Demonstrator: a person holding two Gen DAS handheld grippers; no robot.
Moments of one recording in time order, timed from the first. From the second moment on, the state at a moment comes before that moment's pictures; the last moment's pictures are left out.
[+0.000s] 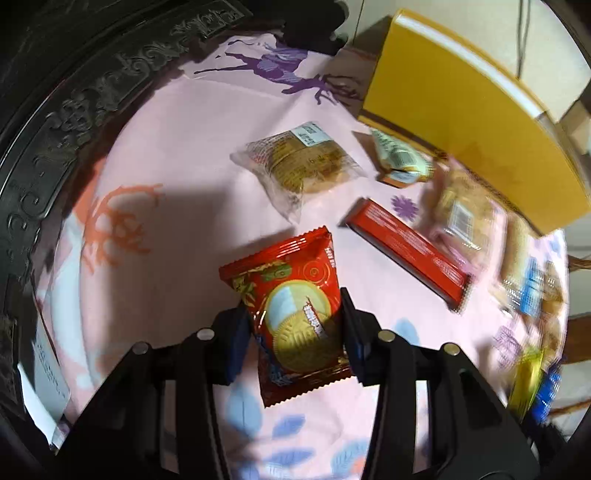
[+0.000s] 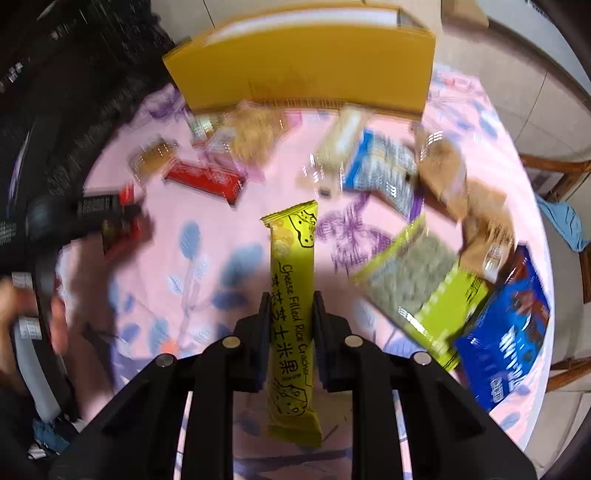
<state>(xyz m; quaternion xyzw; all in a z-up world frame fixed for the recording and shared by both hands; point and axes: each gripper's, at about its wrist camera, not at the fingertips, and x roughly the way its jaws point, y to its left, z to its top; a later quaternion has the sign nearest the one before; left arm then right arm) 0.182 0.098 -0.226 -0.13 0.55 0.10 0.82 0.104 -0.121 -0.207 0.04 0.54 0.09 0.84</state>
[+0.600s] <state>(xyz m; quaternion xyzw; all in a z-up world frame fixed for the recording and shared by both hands) 0.258 0.009 -0.126 -0.06 0.47 -0.02 0.88 0.191 -0.156 -0.117 0.07 0.46 0.09 0.88</state>
